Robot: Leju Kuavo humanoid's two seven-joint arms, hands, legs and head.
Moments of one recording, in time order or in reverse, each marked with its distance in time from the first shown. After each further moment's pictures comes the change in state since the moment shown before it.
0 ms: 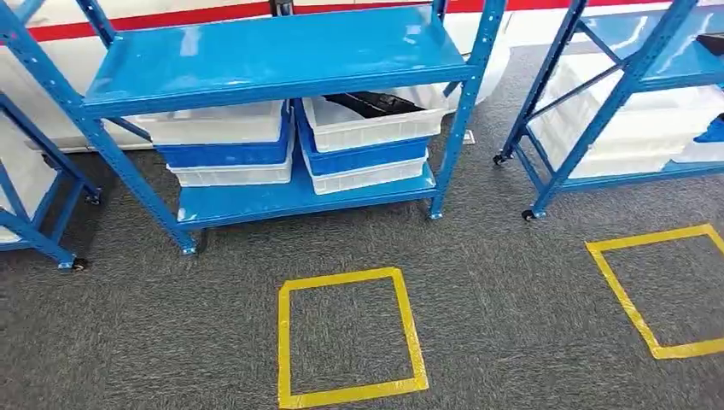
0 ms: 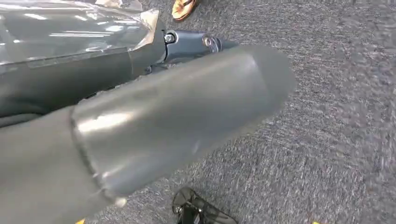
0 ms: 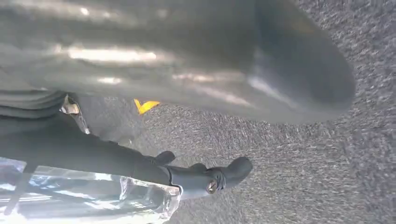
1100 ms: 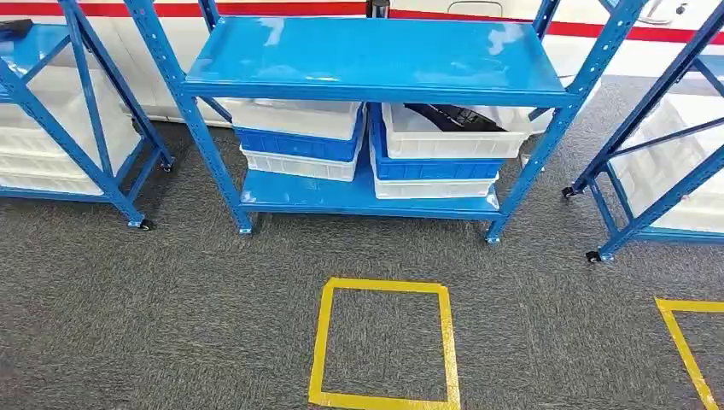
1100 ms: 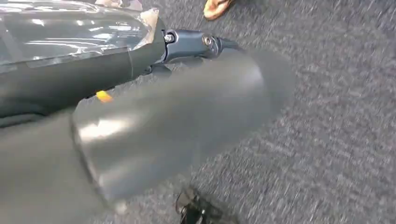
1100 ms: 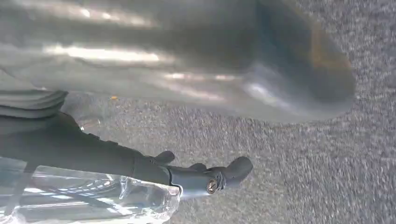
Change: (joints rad) left arm 0.003 -0.002 0.003 0.000 -0.013 -0.014 0.028; right arm 0.004 0.000 -0.039 -0.002 -0.016 0.026 -0.094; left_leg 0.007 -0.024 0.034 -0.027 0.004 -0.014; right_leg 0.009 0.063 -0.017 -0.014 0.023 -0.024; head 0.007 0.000
